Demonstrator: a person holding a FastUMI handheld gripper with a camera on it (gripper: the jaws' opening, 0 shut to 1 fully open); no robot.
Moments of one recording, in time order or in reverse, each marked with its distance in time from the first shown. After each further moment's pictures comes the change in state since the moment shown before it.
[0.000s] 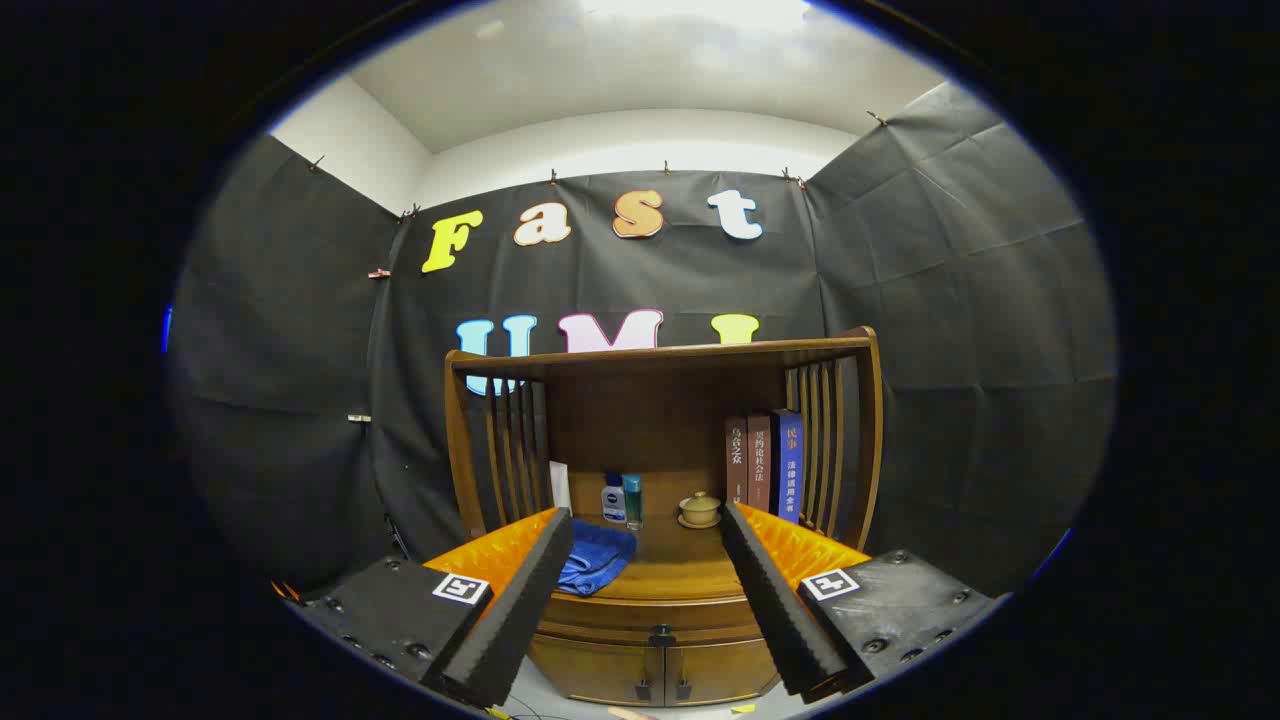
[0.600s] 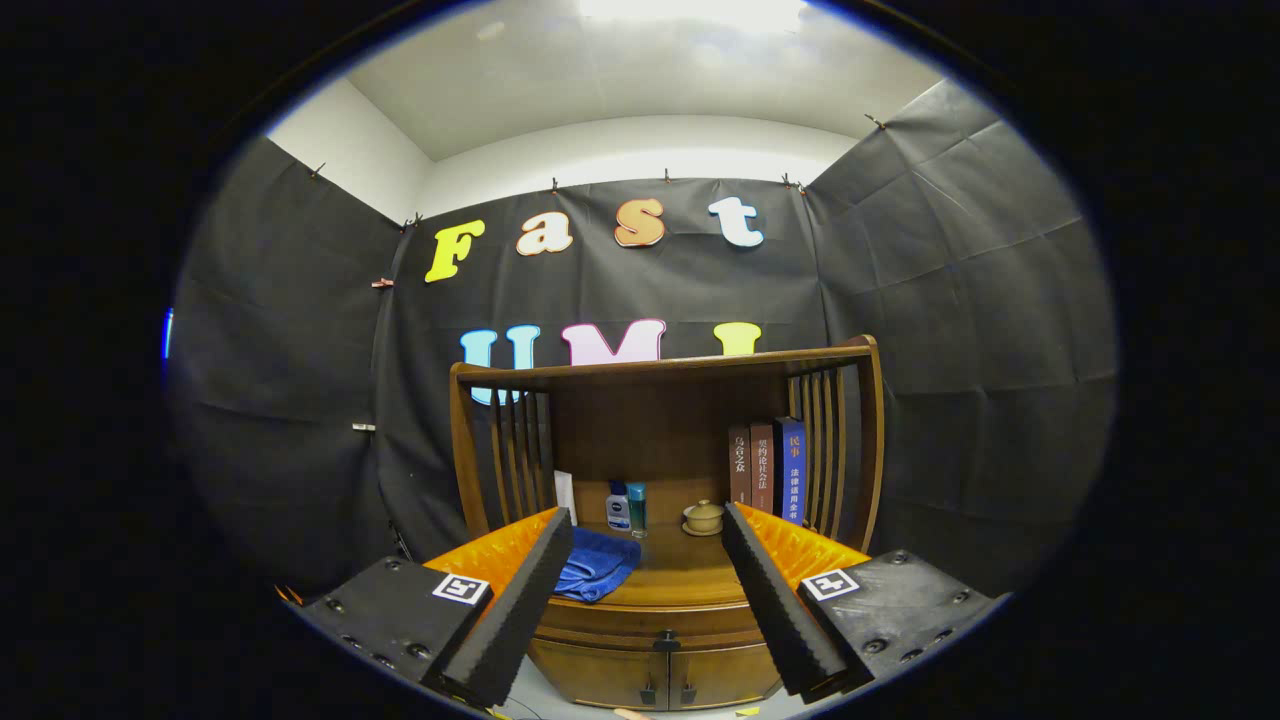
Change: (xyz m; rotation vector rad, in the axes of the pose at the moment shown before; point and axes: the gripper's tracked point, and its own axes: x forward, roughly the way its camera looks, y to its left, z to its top) arm -0.003 0.000 0.010 0.020 -0.016 0.010
